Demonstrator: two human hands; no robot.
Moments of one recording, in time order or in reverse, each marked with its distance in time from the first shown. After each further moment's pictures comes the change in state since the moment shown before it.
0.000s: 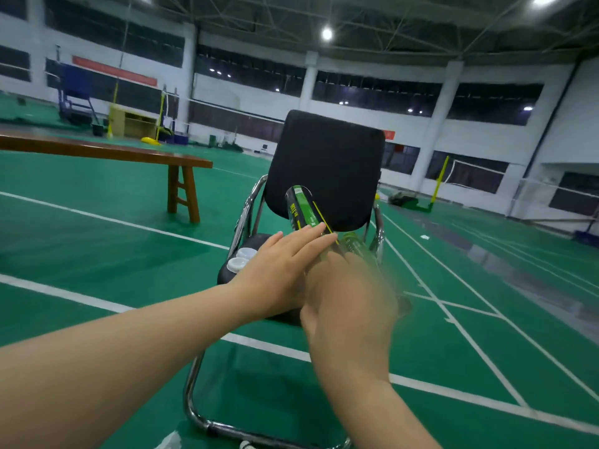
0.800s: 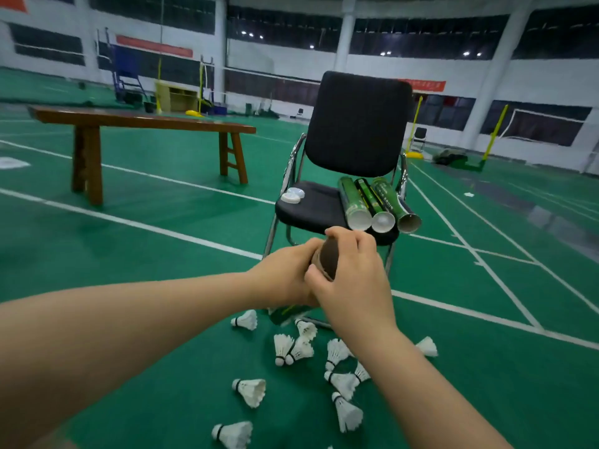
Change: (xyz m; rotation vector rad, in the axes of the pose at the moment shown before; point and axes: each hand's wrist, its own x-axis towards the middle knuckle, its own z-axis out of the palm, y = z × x) left_hand -0.161 0.172 -0.102 -0.246 -0.402 -0.408; right_hand -0.142 -0.032 -0.155 0.491 -0.303 0.018
